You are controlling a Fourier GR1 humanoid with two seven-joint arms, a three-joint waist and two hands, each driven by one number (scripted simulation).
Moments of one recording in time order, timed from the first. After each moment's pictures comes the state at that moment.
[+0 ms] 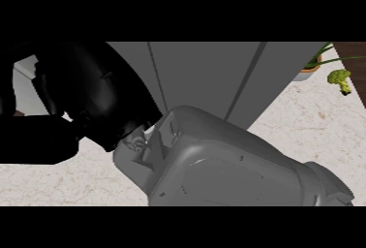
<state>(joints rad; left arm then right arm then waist) 0.46 0.91 0.01 -2.02 1.14 -0.33 -0.46 -1.25 0.00 0.53 -1.46 -0.19 -0.44 0.61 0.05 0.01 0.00</state>
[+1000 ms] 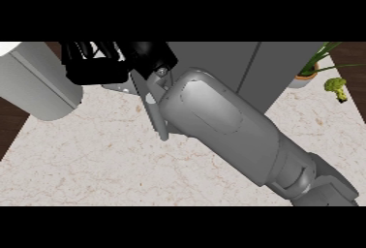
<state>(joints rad) 0.44 0.91 0.11 -2.02 1.20 -0.34 -0.40 -1.28 -0.01 0.47 -1.04 -0.23 -0.30 0.17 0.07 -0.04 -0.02</state>
